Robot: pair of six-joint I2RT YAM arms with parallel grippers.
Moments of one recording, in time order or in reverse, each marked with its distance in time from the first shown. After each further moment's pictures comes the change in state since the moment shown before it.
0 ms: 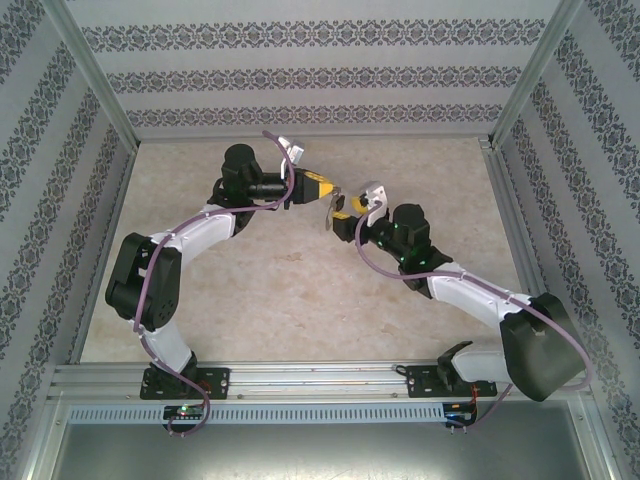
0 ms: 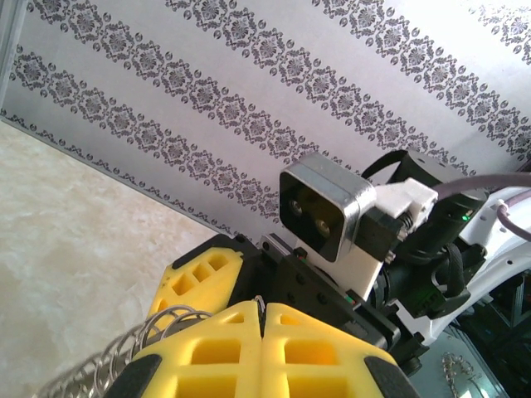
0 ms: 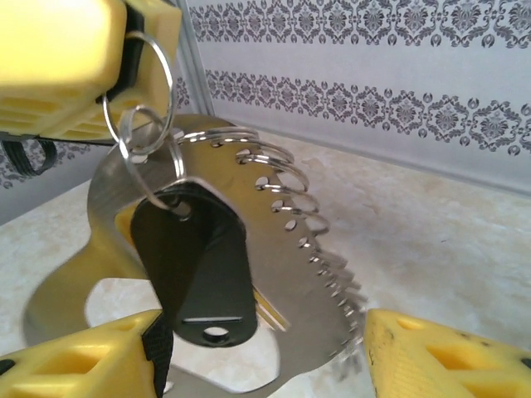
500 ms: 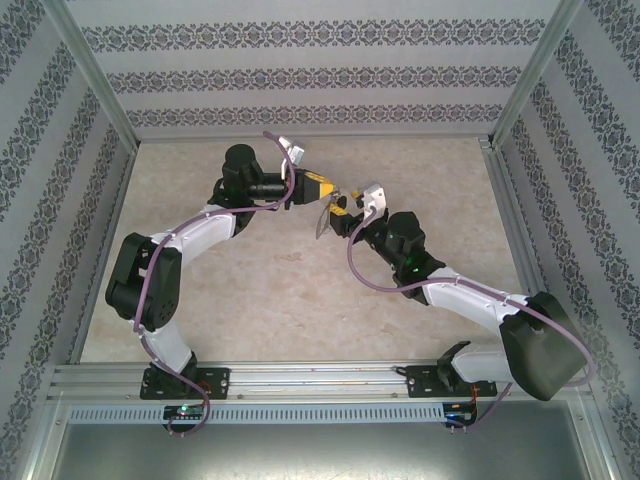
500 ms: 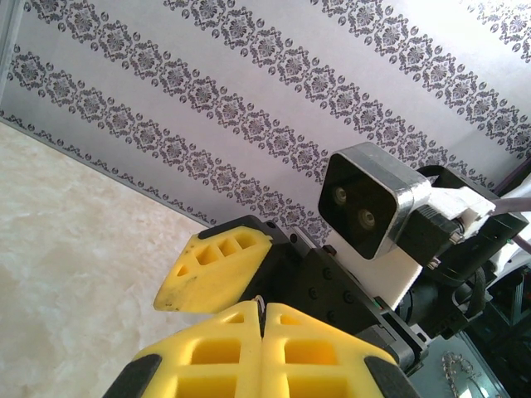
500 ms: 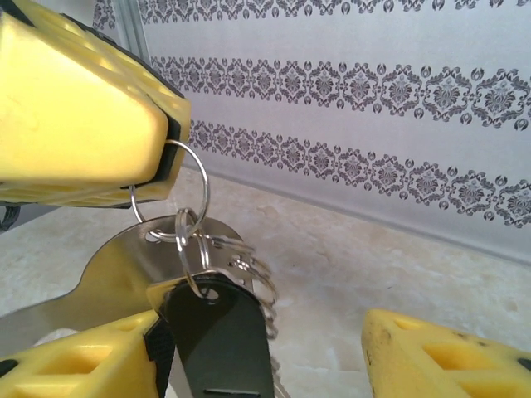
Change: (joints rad) left arm -0.002 0.000 0.000 0.000 -0.001 0.003; right arm 0.084 0.000 -0.021 0.134 0.216 -0.062
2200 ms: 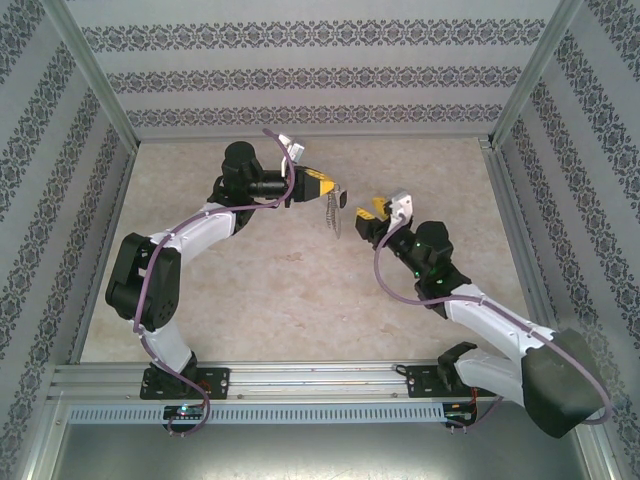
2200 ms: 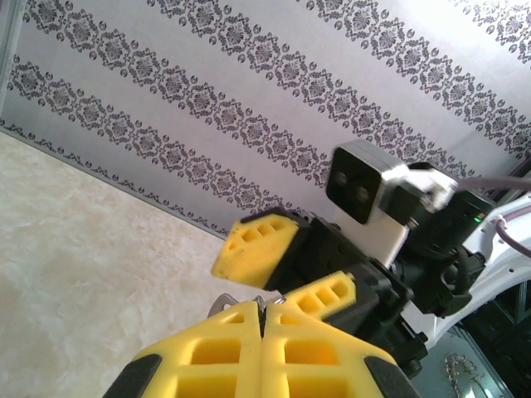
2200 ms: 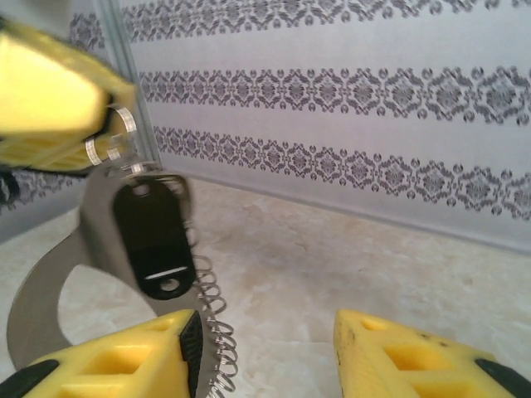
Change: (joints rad) left arm 0.000 0.000 0.024 -0.012 0.000 0.006; right arm -0.162 -0.205 -0.122 -0.063 -0.141 0.057
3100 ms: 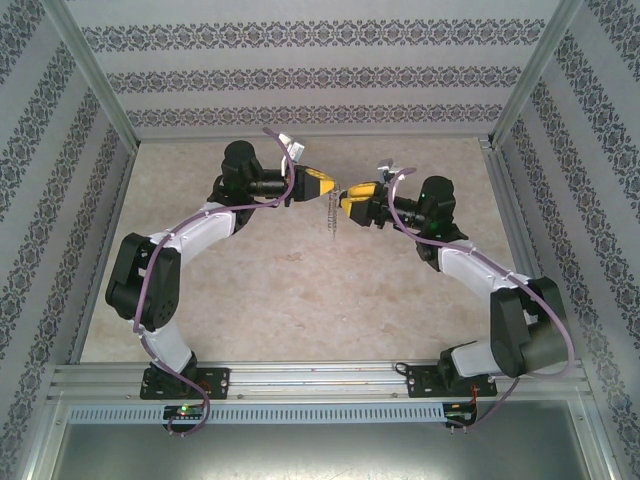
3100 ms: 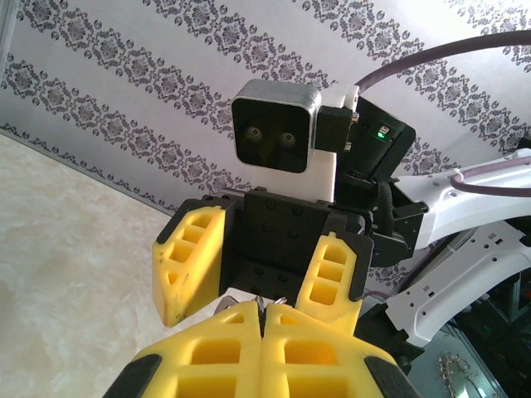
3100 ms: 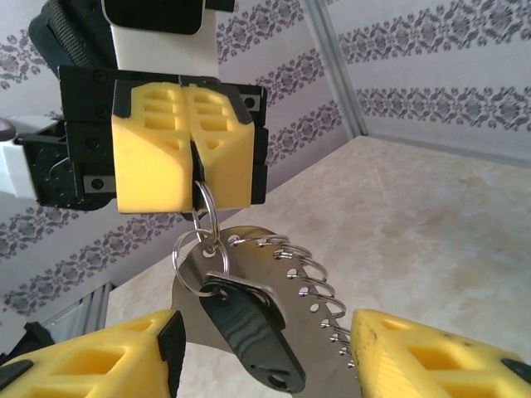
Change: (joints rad) left arm 0.000 0.000 0.005 0.003 0.010 -0.016; right arm -0.185 0.329 0.284 0.034 -0.790 0.286
